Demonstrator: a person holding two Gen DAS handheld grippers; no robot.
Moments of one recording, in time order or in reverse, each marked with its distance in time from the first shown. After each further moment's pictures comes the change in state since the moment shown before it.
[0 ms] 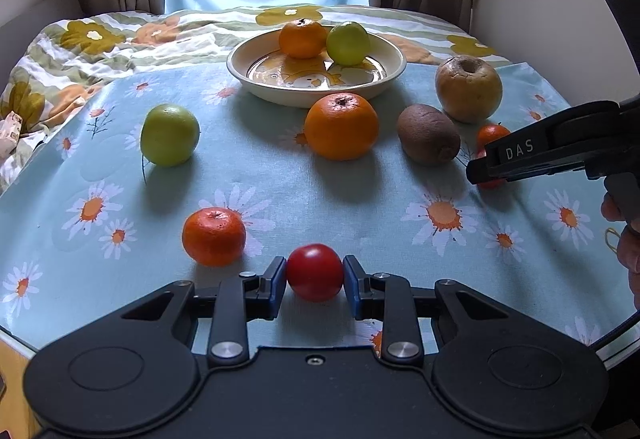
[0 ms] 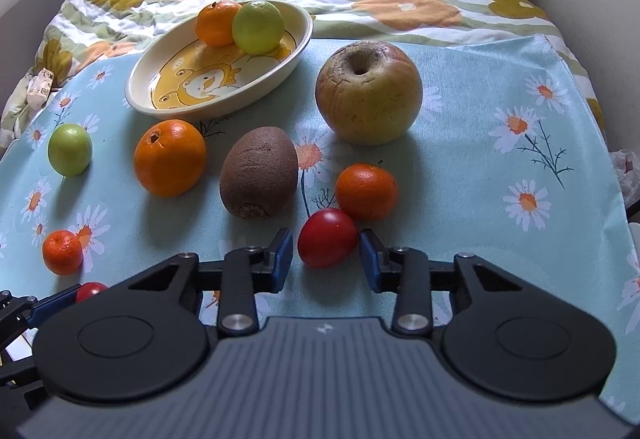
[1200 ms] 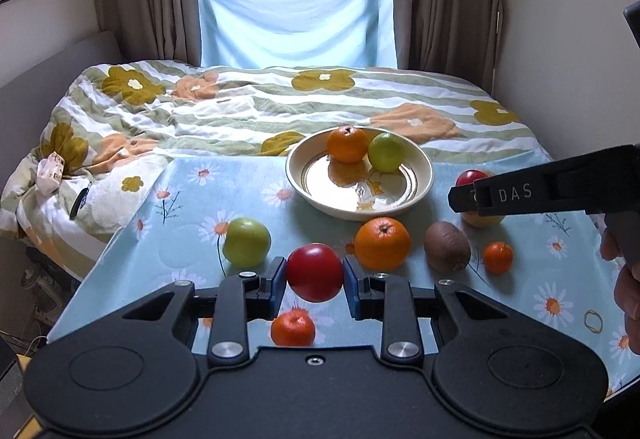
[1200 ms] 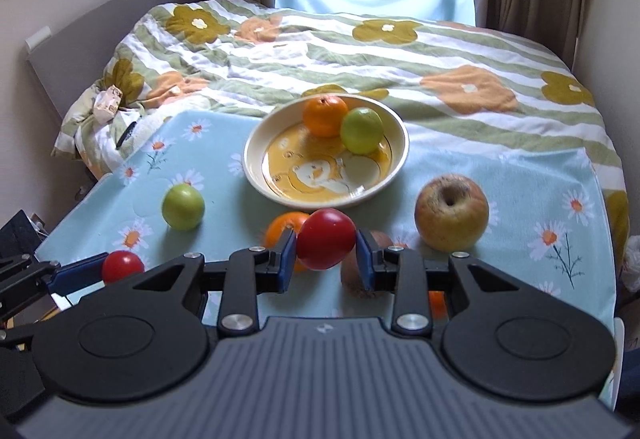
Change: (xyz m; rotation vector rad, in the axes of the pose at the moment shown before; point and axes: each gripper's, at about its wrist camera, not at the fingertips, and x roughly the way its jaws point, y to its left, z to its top) left arm -0.078 0.030 0.065 -0.035 -0.152 0.073; right arm -0.087 0.061 0.053 -0.129 -0.150 0.138
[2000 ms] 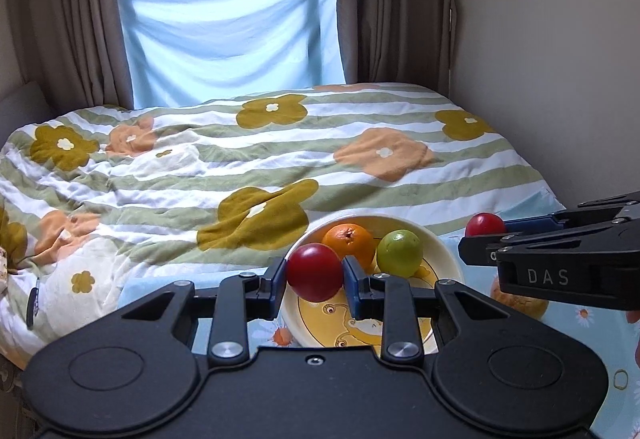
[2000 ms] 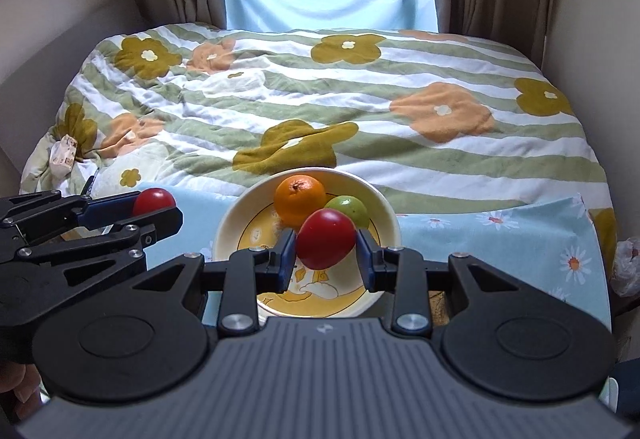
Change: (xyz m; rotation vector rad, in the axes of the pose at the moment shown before) left arm 0.118 0.033 0.127 0.166 -0.015 -0.167; right arm 0.065 -0.003 0.094 0.129 0.006 -0.132
